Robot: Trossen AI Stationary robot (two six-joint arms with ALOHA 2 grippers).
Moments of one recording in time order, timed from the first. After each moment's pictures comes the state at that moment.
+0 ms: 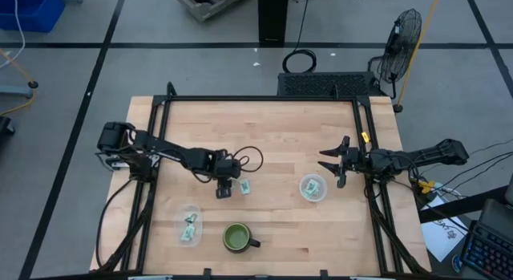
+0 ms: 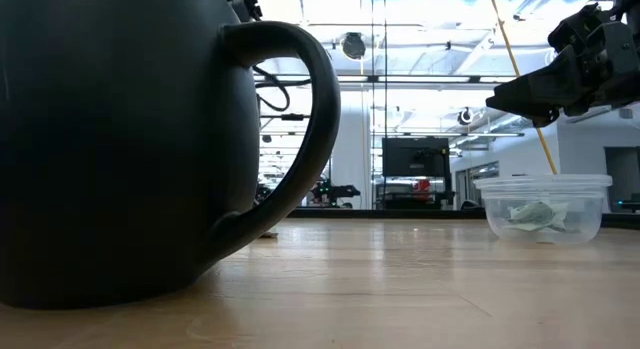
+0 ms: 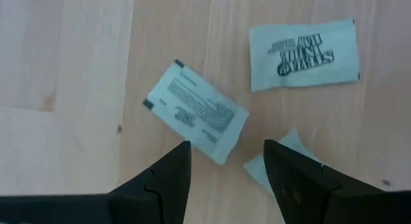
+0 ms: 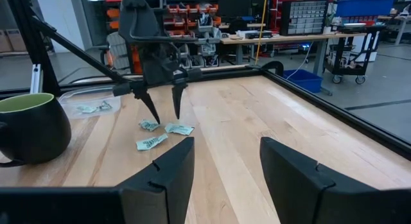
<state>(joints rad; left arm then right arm) -0.07 1.66 0.89 -0.45 -0.10 -0.15 0.19 0.17 0.02 0.08 0.39 0.08</state>
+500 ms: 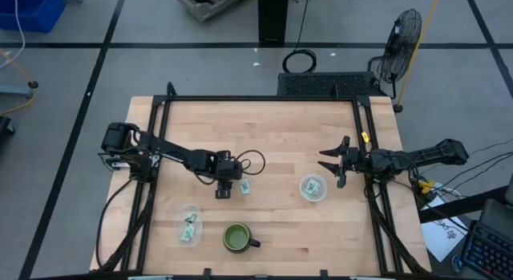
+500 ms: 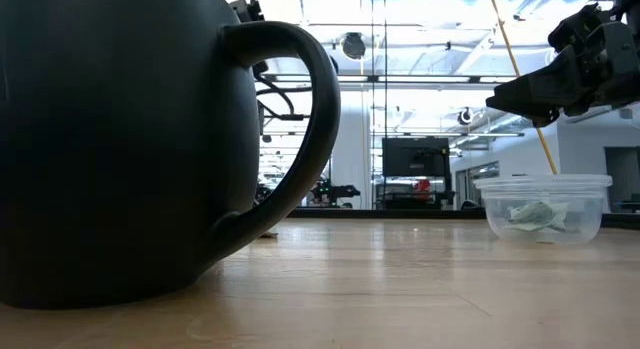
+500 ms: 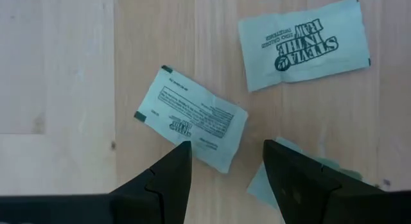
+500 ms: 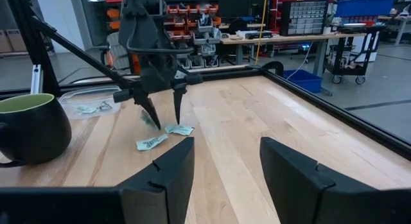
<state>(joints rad) -0.08 1.70 0.89 -0.42 -0.11 -0.05 0.19 0.17 0.01 0.08 0.39 0.09</state>
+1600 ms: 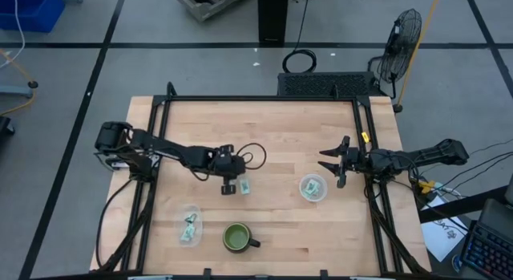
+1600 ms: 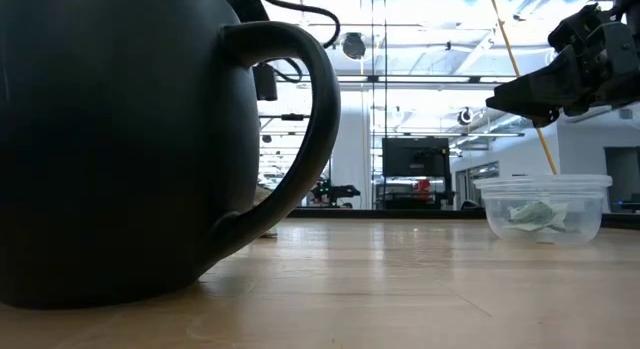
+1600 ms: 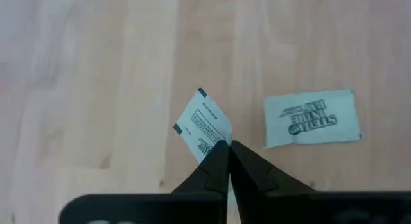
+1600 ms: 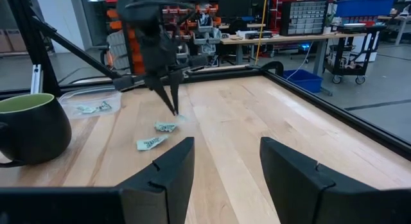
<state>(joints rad) -0.07 1.63 0.92 -0.36 -0.19 -0.04 0.19 0.17 0.01 0.08 0.39 0.08</state>
